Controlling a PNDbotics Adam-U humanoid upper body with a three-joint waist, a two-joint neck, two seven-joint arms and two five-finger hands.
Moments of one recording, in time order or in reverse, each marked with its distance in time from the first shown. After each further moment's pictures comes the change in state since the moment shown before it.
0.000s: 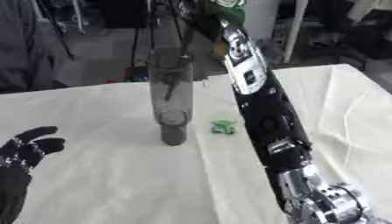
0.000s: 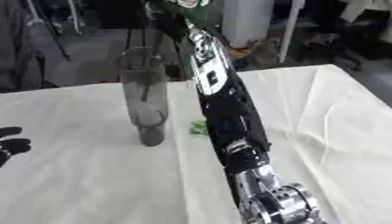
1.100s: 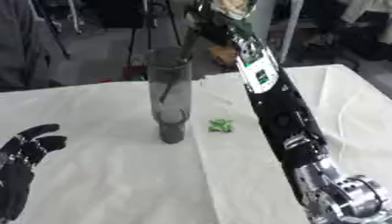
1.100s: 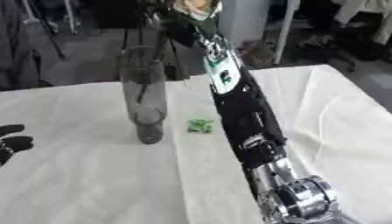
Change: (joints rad) left arm 0.014 0.001 0.006 0.009 -0.002 -0.001 0.004; right arm 0.024 -0.077 0.085 0.058 -0.073 -0.106 0.058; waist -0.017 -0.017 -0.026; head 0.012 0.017
